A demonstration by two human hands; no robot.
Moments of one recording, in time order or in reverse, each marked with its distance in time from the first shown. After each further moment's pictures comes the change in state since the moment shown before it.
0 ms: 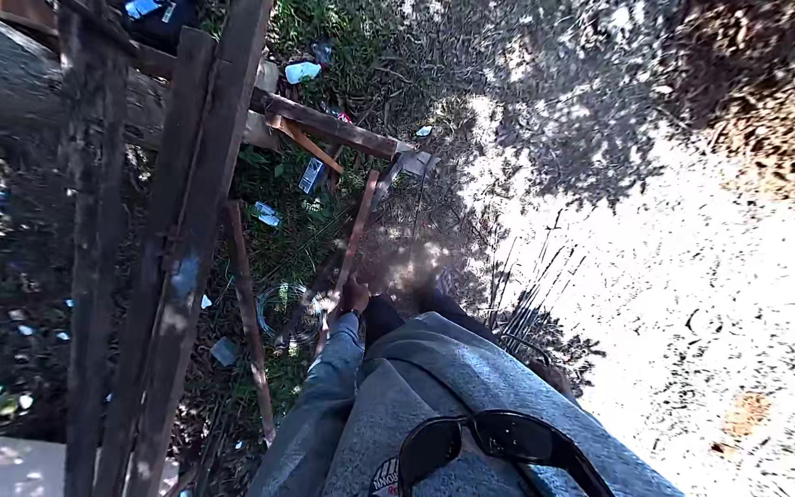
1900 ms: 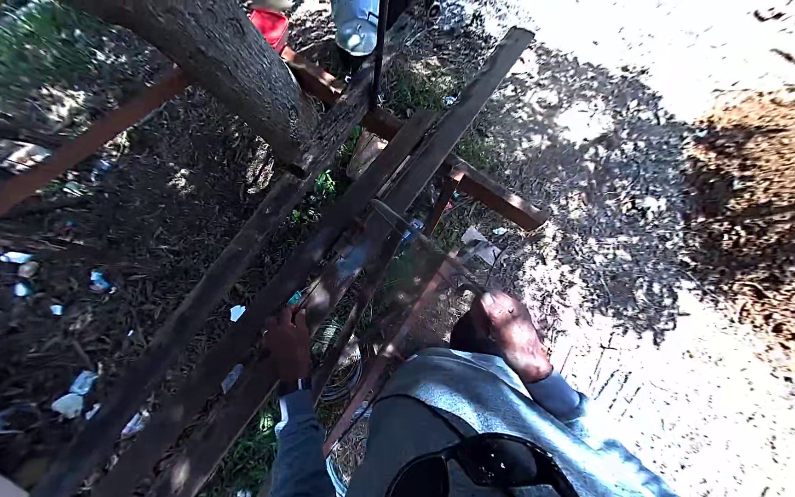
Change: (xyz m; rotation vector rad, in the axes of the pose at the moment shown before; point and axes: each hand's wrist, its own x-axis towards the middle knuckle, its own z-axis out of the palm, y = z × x) left_hand -0.077 -0.323 -0.382 -0.067 0.892 0.017; right_hand -0.184 -0.514 0.056 0.787 0.183 -1.100
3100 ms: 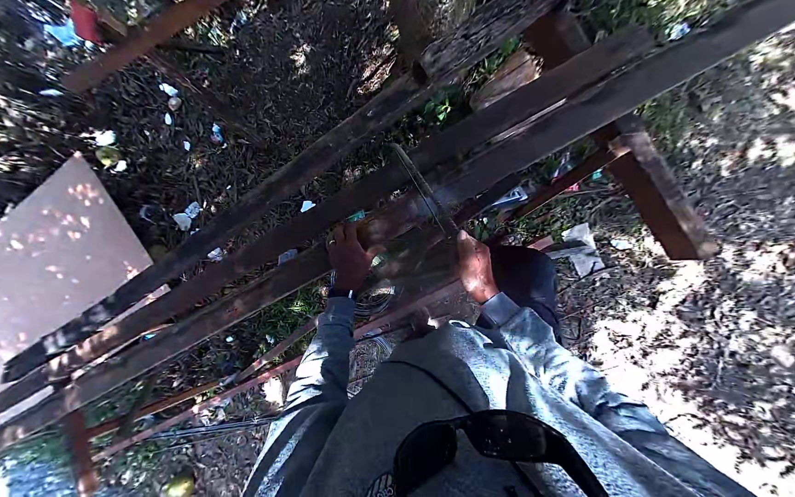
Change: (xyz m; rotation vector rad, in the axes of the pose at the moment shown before) left_hand -0.042 0.001 0.013 0.108 0.087 0.021; right_hand 0.082 0.091 0.141 -0.103 -0.390 0.075
